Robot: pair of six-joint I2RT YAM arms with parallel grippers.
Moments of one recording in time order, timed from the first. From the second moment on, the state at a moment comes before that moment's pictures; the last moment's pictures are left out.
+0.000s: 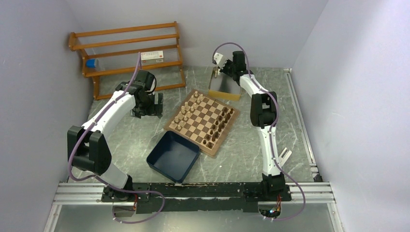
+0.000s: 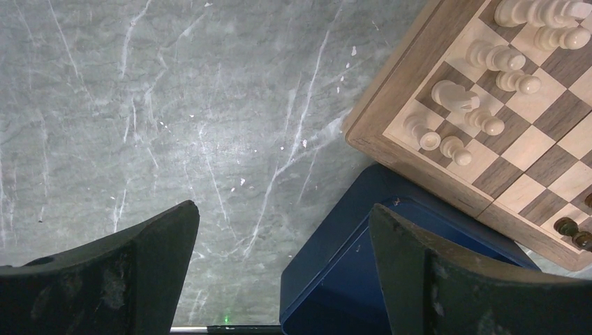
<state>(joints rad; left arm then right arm) -0.30 1.57 1.31 -0.93 -0.11 -0.28 0.20 2.59 2.20 -0.11 -0.28 -0.94</state>
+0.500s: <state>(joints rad) -0.30 1.57 1.31 -0.93 -0.11 -0.28 0.21 2.55 2.11 -0.05 -0.19 -0.82</state>
